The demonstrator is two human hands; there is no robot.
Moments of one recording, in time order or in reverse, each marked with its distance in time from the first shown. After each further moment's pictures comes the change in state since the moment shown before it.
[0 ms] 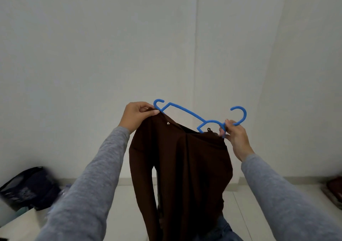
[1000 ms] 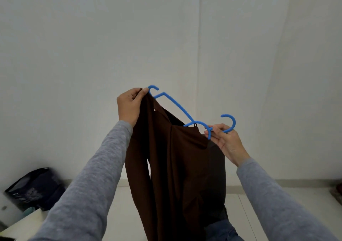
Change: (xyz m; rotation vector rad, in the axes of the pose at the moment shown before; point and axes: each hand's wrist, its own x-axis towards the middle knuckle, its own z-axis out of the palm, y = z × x) left_hand 0.017 0.017 -0.005 -0.084 0.411 0.141; right_hand -0.005 0.010 0.022 0.315 -0.201 0.073
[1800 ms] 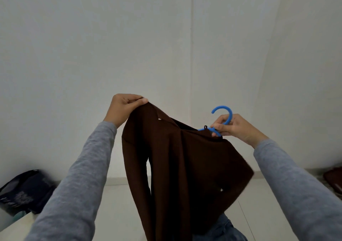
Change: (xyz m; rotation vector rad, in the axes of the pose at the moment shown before) left_hand 0.007 -0.009 -0.017 0.049 -0.374 0.003; right_hand 0.009 -0.059 -0.017 -0.718 -0.205 0.090
